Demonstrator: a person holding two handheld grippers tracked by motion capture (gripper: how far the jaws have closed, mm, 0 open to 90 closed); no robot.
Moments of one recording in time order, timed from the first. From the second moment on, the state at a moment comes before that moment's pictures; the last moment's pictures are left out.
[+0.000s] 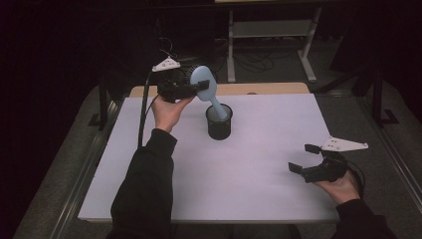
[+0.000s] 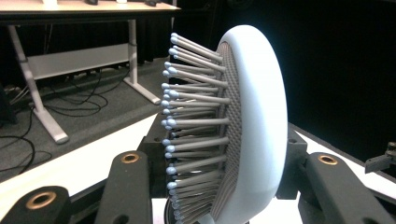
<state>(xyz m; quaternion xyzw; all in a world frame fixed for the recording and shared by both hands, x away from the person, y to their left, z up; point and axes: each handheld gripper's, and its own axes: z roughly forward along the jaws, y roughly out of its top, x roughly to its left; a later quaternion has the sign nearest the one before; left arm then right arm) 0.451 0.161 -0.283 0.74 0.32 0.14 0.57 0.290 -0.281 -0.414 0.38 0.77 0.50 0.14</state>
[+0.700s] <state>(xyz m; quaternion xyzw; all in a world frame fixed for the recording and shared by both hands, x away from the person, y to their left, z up) 0.458 0.153 -0.308 0.75 0.33 0.13 0.56 0.283 -0.288 -0.422 0.39 0.76 0.50 0.14</state>
